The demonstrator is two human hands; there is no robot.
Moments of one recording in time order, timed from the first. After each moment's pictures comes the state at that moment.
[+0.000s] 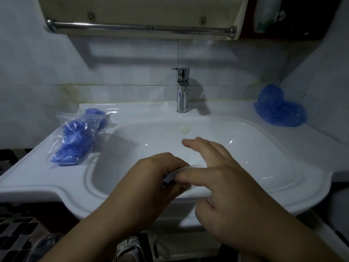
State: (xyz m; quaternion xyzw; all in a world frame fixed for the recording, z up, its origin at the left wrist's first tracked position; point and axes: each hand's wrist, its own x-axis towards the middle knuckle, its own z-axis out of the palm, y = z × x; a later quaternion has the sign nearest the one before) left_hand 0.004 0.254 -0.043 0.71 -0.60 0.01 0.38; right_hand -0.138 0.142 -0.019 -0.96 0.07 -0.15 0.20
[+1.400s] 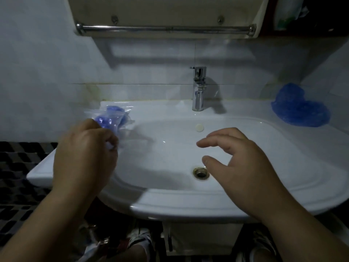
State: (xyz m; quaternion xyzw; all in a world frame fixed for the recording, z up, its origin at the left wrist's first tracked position) left_hand 0.078 0.323 -0.031 0.87 -0.31 0.32 0.21; right_hand -0.114 0.137 -0.029 -0.88 0.17 -0.32 0.31
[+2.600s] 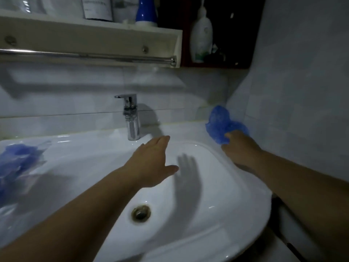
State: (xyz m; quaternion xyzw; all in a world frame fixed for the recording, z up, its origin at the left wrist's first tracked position) left_hand 0.030 0.073 -0.015 0.79 -0.59 0.00 0.17; right_hand -0.140 -0.157 -0.036 -0.85 0.47 -0.20 0.14
